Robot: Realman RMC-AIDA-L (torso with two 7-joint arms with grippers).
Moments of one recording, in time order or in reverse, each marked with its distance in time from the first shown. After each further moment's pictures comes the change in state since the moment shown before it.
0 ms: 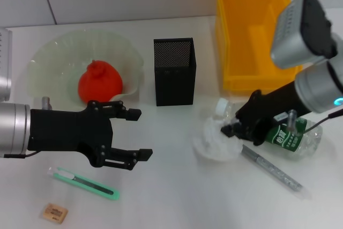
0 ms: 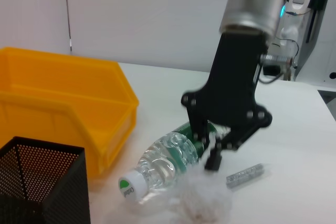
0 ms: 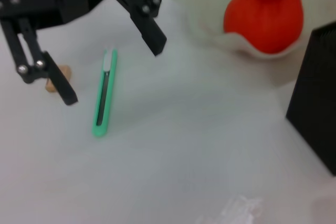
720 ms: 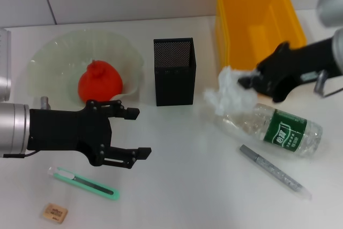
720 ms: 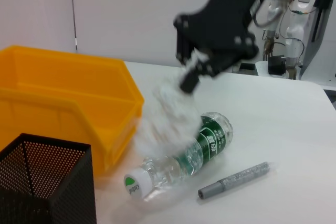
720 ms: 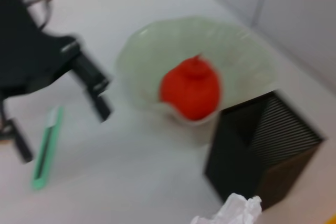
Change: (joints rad) left arm 0.004 0.000 0.000 0.000 0.001 -0.012 0.002; right arm -0.077 0.000 0.116 -0.303 0.023 -0.020 0.027
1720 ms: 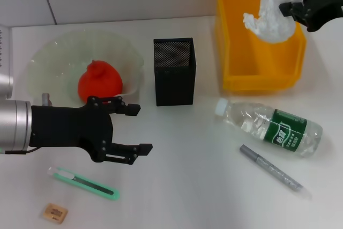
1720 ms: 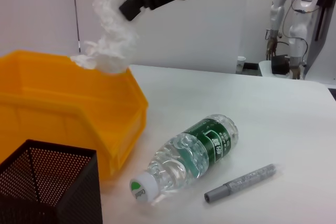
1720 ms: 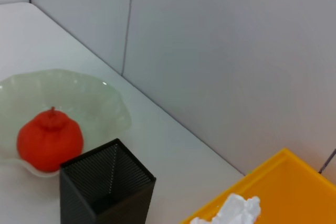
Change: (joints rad) left arm -0.006 -0.002 0.000 -0.001 -0.002 -0.014 0.012; right arm 0.089 -0.017 0.233 0.064 -0.050 0.110 -0.045
